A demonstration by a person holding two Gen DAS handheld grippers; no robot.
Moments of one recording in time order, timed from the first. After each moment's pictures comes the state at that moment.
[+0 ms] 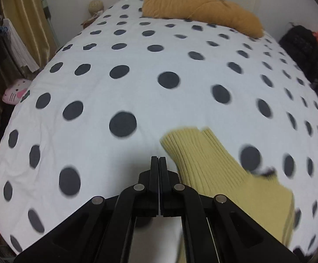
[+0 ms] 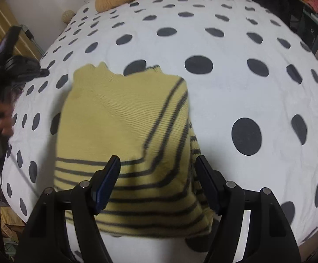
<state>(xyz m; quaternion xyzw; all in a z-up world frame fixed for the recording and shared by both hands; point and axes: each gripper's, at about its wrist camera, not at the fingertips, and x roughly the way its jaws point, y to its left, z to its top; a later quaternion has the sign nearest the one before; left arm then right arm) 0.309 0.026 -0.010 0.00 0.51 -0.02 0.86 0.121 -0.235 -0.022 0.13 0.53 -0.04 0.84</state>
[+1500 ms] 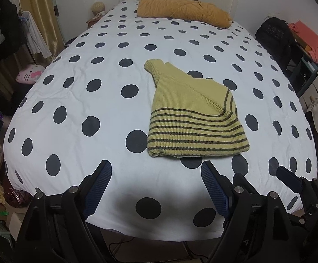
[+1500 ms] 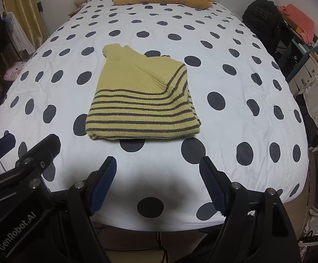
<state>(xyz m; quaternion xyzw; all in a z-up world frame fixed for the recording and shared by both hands) -0.018 0.004 0.066 0.00 0.51 -0.03 0.86 -0.023 -0.149 0.059 0.02 0.54 -0.07 0.84</state>
